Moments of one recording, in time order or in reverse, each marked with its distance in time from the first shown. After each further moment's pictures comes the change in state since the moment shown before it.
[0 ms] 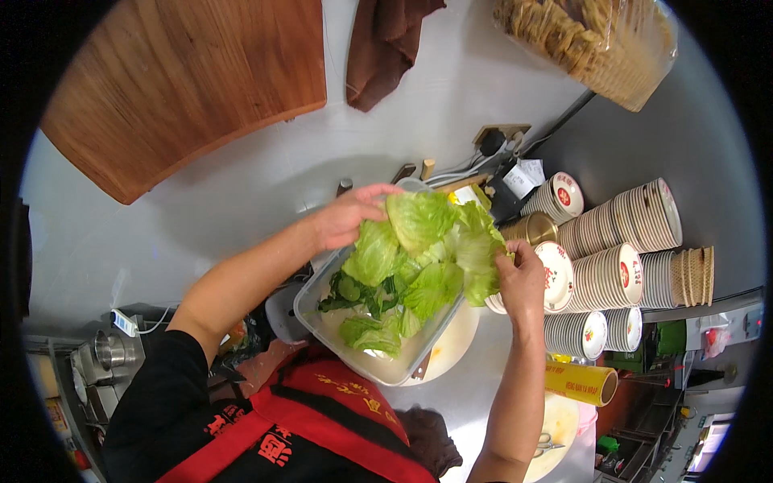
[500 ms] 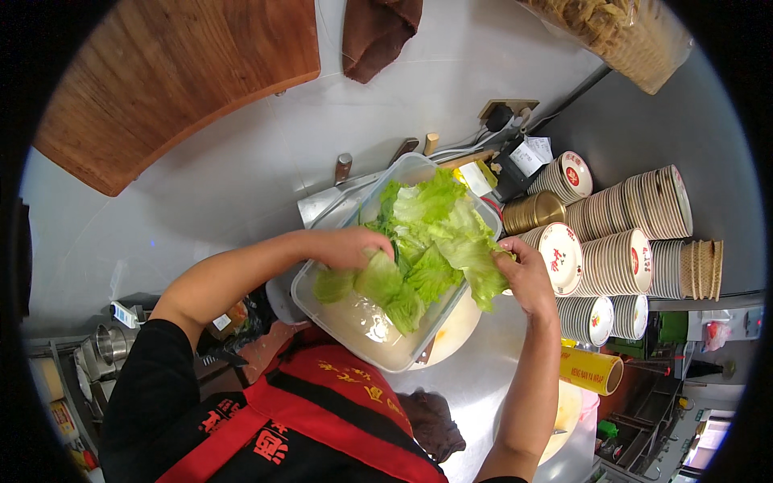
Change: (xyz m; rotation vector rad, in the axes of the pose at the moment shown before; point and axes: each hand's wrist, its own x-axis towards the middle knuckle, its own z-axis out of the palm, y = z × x) left_hand -0.027 -0.051 -0.018 1.123 -0.377 -0.118; right_hand -0.003 0.028 -0.008 0.145 -0.339 0.166
